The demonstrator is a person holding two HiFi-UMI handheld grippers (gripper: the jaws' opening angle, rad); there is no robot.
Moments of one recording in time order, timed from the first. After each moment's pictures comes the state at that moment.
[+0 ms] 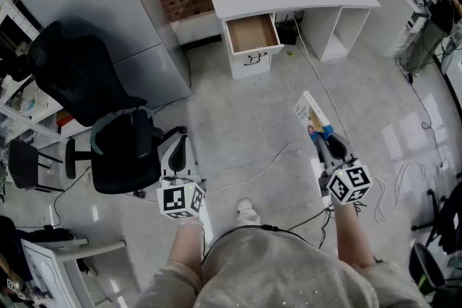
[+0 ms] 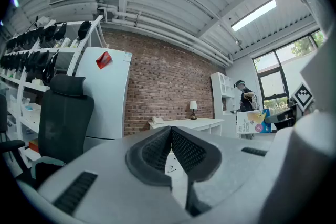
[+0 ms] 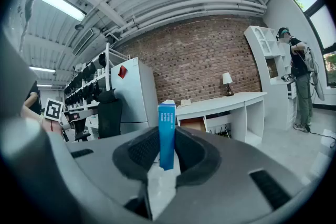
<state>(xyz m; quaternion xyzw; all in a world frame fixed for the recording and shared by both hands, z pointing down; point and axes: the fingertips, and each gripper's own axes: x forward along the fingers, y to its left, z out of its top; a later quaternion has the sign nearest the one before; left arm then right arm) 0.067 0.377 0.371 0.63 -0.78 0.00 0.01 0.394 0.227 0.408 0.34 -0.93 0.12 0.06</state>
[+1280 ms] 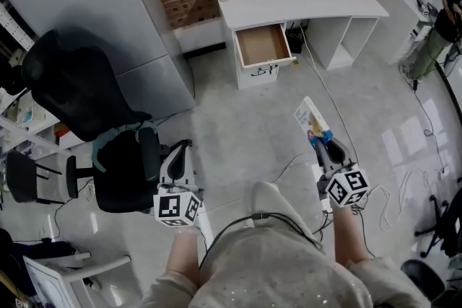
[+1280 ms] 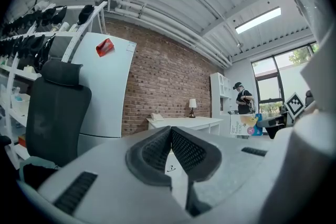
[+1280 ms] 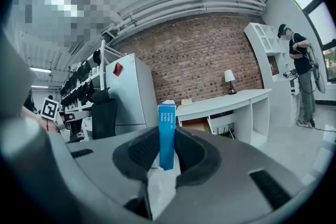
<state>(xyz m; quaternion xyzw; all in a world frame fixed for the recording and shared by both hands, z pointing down) -0.024 0.340 0.395 0.65 -0.75 -0.01 0.04 0.305 0.180 0.433 0.35 -0.93 0.12 0.05</state>
